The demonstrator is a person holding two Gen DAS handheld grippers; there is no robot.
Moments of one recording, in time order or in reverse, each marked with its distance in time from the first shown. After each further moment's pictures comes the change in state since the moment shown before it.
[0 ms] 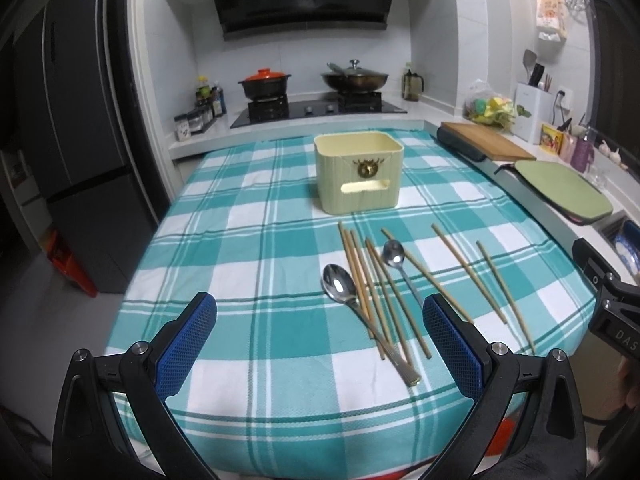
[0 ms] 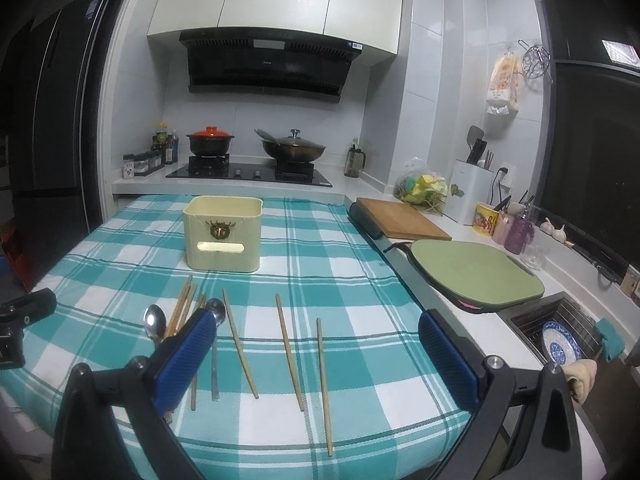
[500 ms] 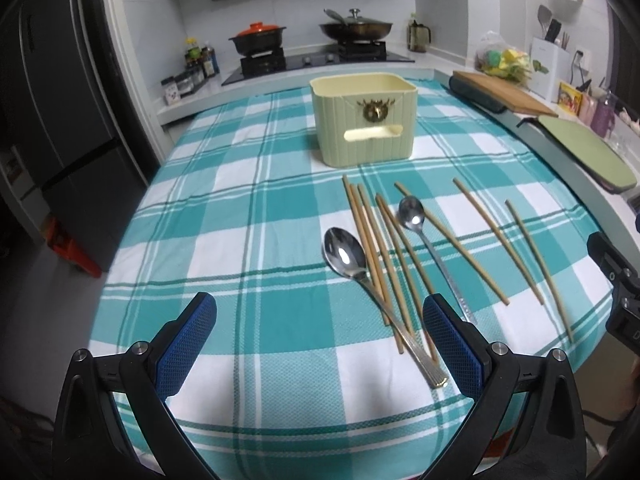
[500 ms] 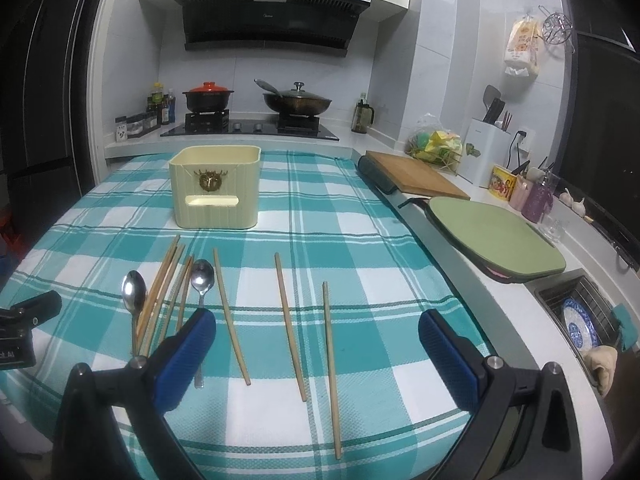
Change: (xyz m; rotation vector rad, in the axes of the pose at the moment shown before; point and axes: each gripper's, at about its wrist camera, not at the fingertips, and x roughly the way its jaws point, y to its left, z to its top) left arm 0.072 -0.010 -0.008 0.037 0.163 0.031; right arm 0.064 0.005 -0.019 -0.007 0.155 0.023
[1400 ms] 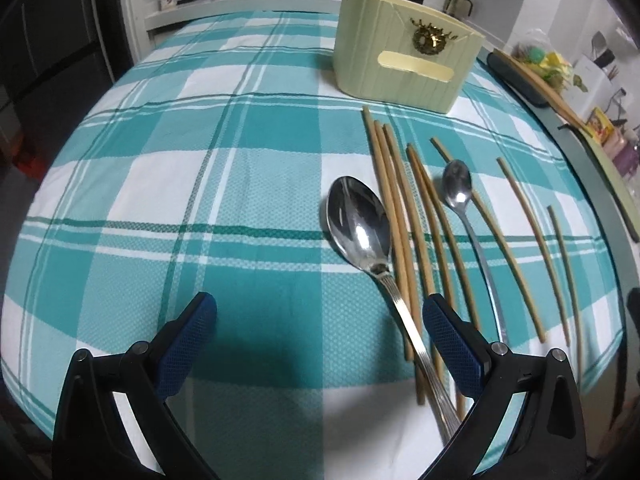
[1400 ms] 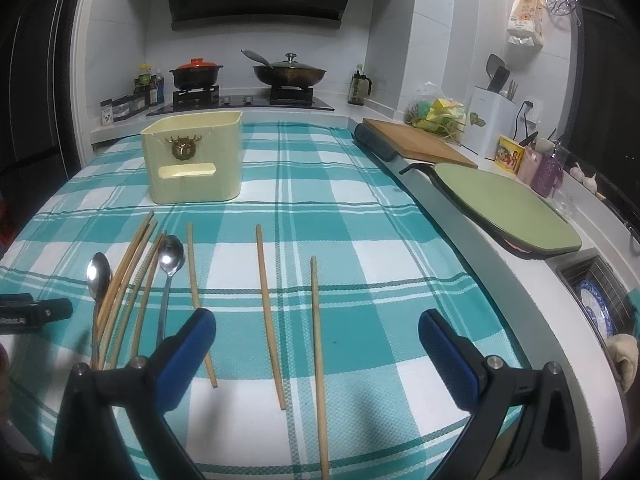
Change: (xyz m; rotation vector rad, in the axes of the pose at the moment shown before) left arm 0.124 0.019 -0.002 -0.206 0.212 -0.103; right arm 0.053 -0.022 -0.012 0.027 0.076 0.005
